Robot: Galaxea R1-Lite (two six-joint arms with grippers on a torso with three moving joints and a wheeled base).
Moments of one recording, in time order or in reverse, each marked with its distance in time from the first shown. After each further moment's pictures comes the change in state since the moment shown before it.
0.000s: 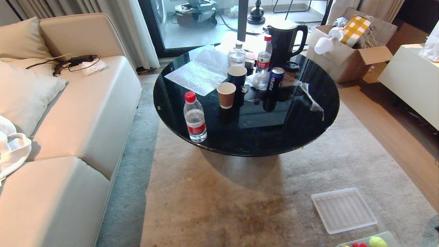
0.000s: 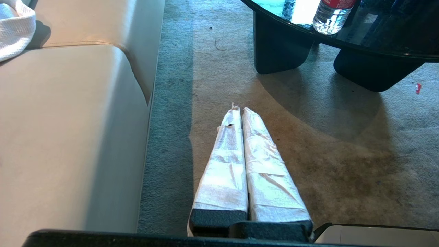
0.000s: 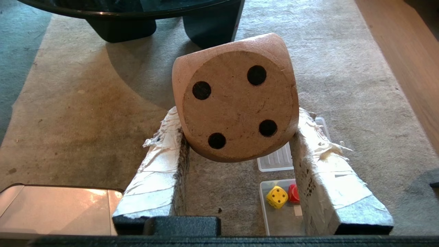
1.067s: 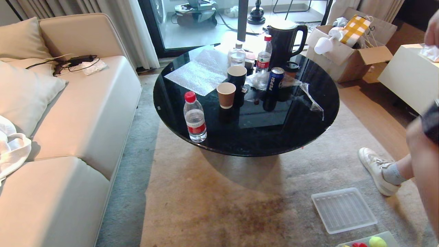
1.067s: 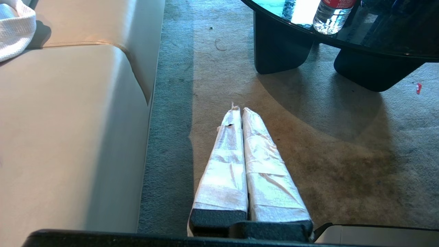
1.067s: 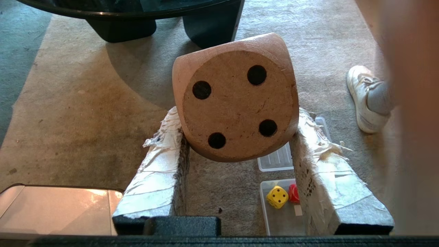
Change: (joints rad) left arm 0.000 0.000 0.000 0.000 0.000 0.001; right arm 0.000 0.000 0.000 0.000 0.000 0.003
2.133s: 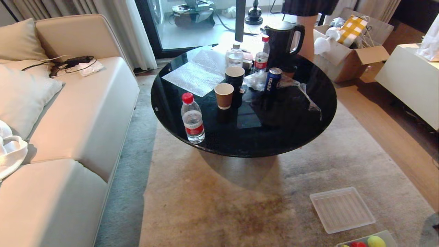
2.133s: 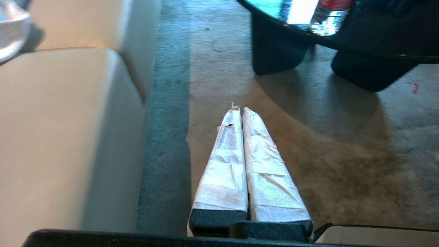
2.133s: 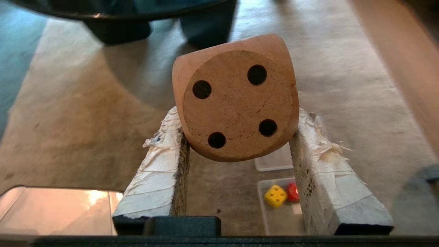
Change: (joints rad) left arm 0.000 0.000 0.000 0.001 0.000 -0.001; right arm 0.000 0.000 0.000 0.000 0.000 0.005
